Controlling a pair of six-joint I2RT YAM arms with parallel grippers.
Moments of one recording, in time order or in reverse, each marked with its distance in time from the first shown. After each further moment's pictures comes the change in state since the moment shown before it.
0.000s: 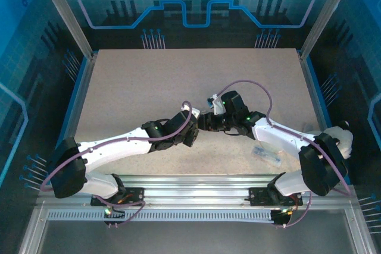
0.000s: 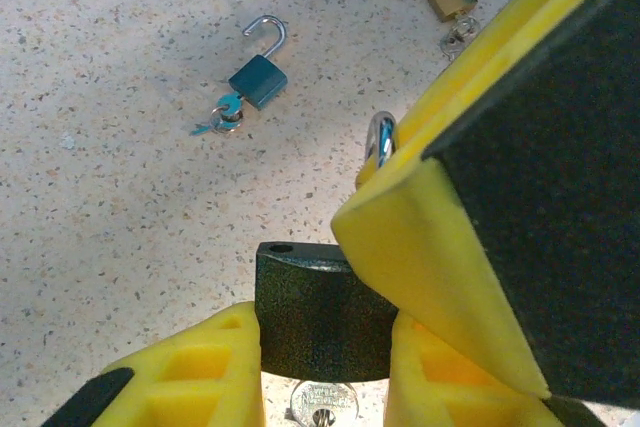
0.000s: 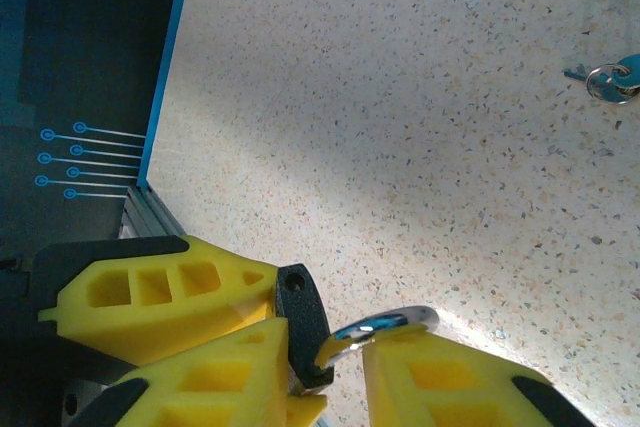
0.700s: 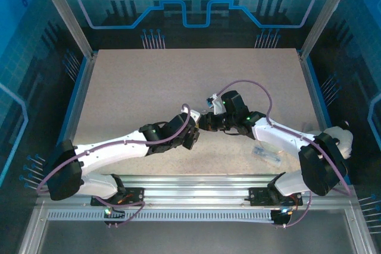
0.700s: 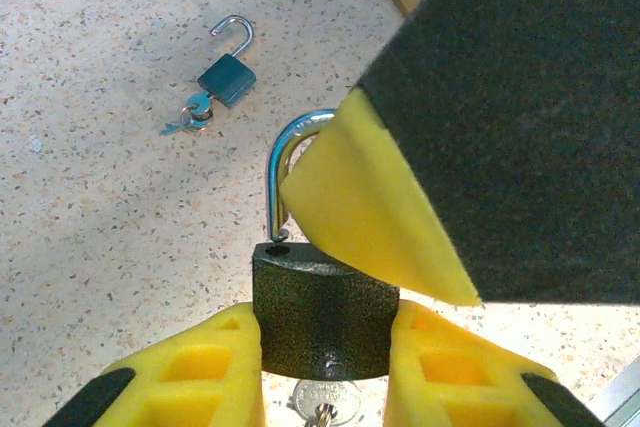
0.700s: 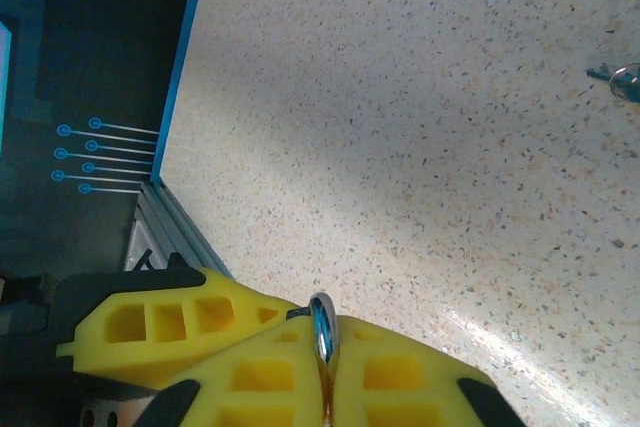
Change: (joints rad) left arm -0.017 -0.043 -0.046 0.045 0.031 0.010; right arm -0.002 0.002 0.000 0.017 -0.030 0.010
